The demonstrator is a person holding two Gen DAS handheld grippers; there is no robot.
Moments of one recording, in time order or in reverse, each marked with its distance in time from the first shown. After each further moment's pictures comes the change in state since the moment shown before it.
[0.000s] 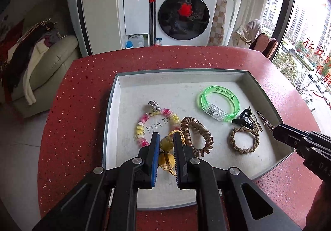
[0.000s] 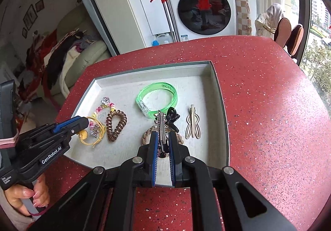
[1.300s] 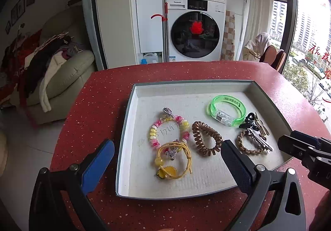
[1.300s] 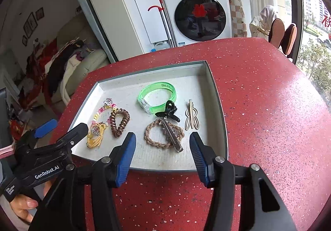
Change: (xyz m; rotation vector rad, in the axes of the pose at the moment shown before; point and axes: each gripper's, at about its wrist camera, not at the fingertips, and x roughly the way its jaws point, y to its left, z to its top) left arm -0.032 0.001 -0.025 -0.013 -0.154 0.107; right arm -0.020 0.003 -0.023 0.027 -0.083 -0.002
